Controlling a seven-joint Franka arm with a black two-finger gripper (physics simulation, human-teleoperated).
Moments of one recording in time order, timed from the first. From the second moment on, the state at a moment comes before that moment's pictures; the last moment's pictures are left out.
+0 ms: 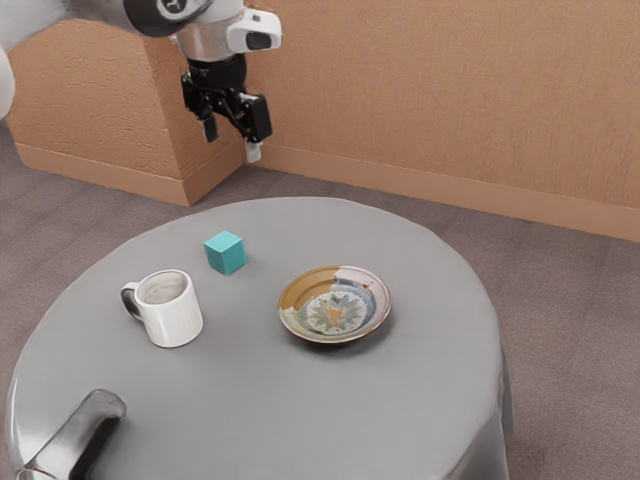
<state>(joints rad) -0.33 0.12 0.18 -1.38 0.07 1.54 0.06</state>
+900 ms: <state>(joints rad) 0.05 0.53 0.22 -1.51 -0.12 2.09 0.61</state>
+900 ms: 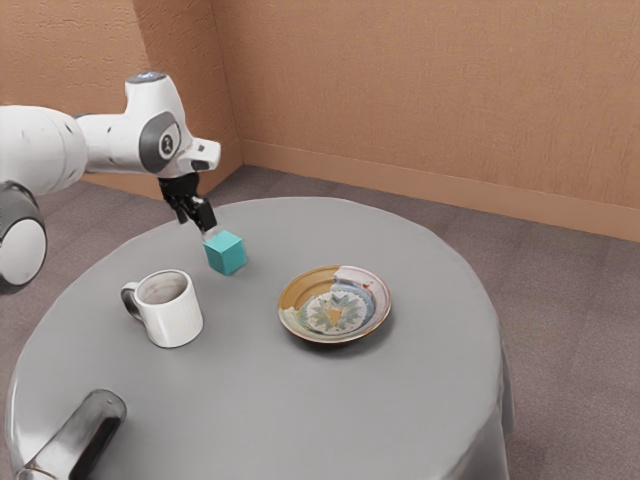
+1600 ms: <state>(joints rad) 0.13 0.79 0.20 -1.20 -0.22 1.98 0.77</state>
